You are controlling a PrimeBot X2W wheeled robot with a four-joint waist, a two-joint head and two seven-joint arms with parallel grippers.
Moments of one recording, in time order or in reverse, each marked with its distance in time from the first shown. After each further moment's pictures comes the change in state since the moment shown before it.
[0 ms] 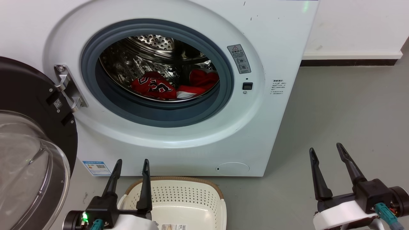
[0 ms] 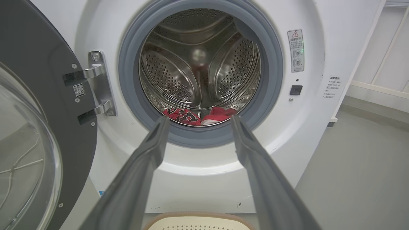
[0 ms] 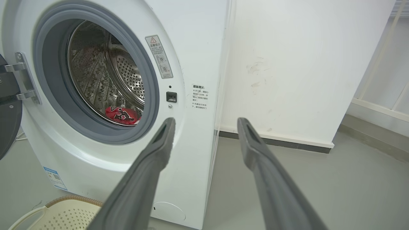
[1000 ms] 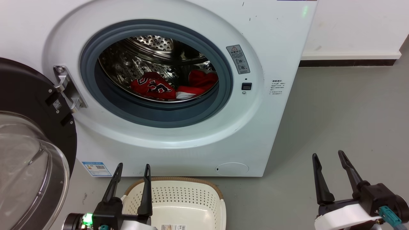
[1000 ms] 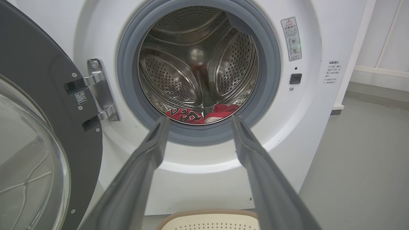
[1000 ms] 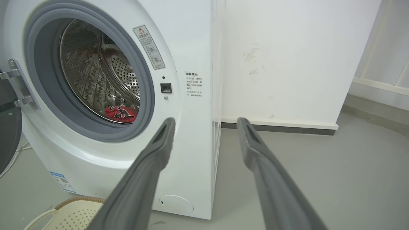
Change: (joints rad) left arm 0.019 -0.008 0.013 0.014 0.102 -0.014 -0.029; right arm 0.002 -0.001 -0.013 0.074 0.080 0.000 -0.033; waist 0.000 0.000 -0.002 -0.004
